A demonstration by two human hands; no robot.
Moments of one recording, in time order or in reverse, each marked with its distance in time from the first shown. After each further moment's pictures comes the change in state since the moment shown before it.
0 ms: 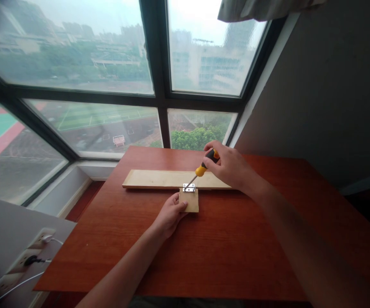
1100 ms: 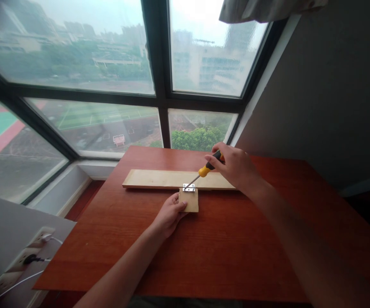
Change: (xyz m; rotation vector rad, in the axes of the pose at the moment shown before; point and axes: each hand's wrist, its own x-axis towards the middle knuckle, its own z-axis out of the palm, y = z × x) left_hand -0.003 0.005 0.004 0.003 0.026 -0.018; right_hand -0.002 0.014 0.004 -0.144 0.120 0.009
